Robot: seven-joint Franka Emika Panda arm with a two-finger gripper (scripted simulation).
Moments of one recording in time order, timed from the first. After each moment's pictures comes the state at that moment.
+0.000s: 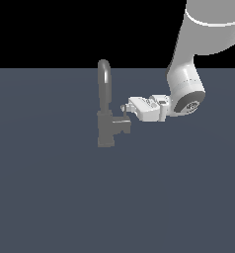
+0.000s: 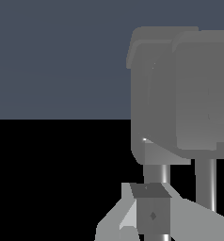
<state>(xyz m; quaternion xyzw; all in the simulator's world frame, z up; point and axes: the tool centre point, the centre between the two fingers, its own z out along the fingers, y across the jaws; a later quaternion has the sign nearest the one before) 0.074 -0.024 0.144 -0.53 0.47 0.53 0.46</state>
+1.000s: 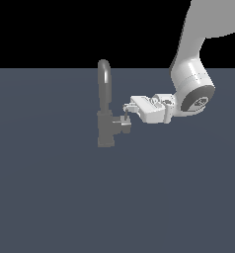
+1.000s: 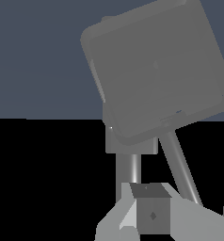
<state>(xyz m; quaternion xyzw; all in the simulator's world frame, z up) 0.041 -0.028 0.156 -0.54 0.47 0.53 0.47</state>
